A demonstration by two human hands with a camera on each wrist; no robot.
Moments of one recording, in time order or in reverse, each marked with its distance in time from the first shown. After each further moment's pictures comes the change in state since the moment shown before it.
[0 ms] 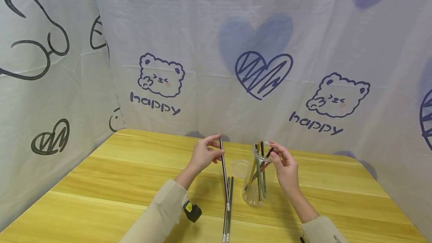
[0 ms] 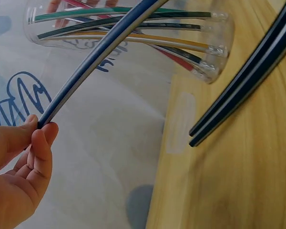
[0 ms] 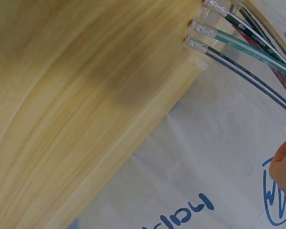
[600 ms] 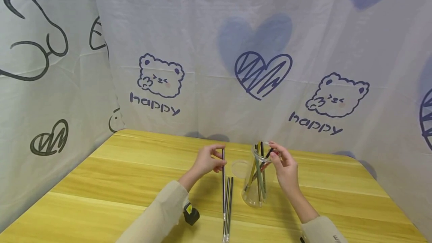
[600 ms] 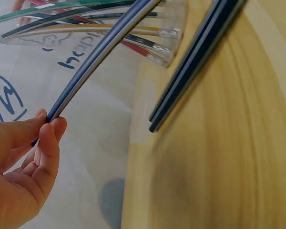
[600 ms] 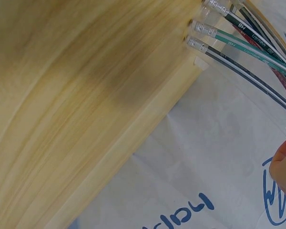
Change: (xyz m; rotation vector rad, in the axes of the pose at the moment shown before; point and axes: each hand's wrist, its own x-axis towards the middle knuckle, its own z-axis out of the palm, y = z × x) left_hand -0.002 -0.021 0.006 0.081 -0.106 -0.121; right_hand 0.000 -0.001 0.000 0.025 -0.004 -0.015
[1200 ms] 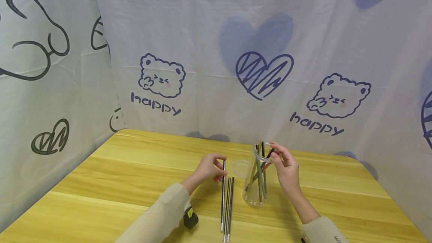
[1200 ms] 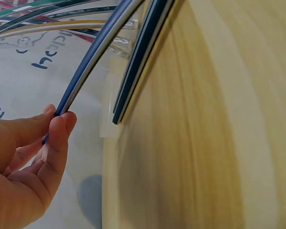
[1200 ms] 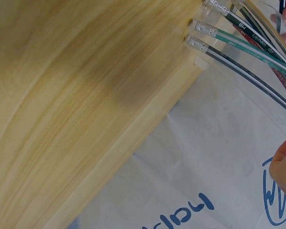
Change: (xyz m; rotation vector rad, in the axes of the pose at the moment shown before) left_hand -0.004 -0.020 0.007 0.080 -0.073 -0.118; right_hand 0.000 0.000 0.001 0.009 -0.008 -0.002
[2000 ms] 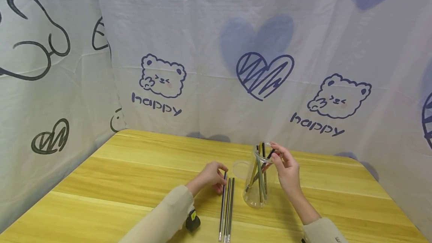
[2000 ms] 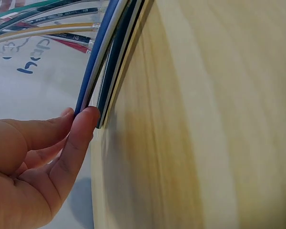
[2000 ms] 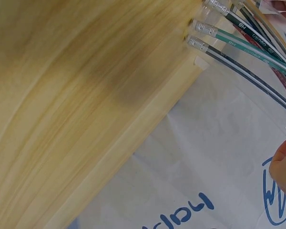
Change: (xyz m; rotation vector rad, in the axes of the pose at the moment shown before) left_hand -0.007 -0.006 0.011 0.137 -0.106 -0.117; right_hand -0.001 -0.001 0.000 -0.030 0.004 0.011
